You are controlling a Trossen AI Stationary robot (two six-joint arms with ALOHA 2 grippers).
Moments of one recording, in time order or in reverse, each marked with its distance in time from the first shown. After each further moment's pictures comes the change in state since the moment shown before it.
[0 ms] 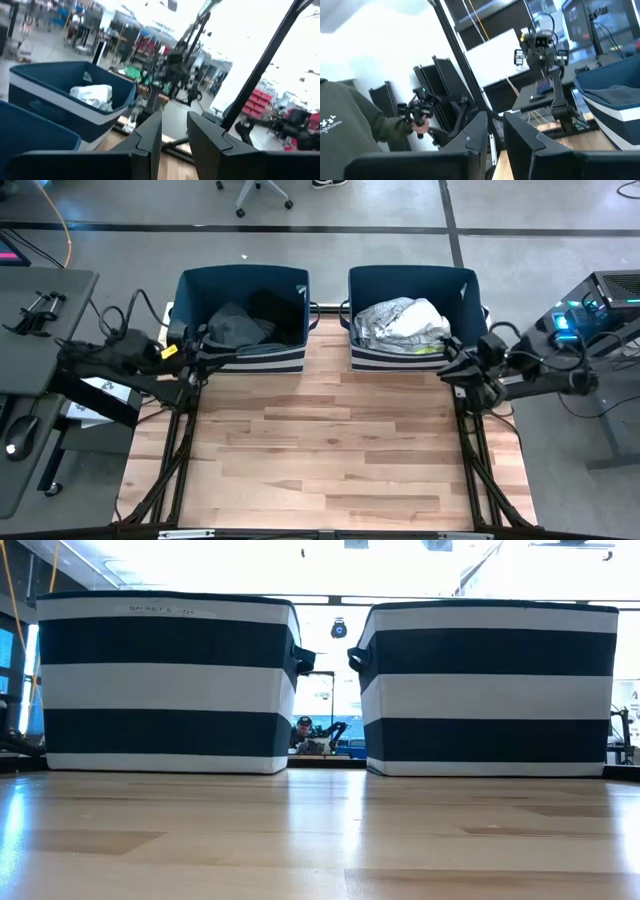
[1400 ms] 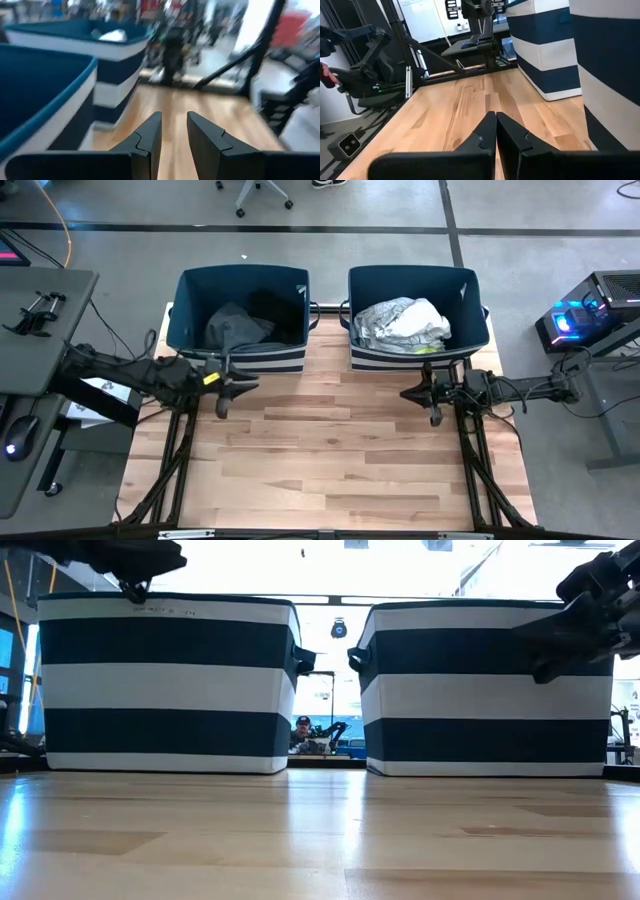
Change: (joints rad) left arm 0.000 -0.034 -0.377 0.114 0.014 0.256; right arm 0.000 -0.310 -0.710 0.133 0.237 -0.242
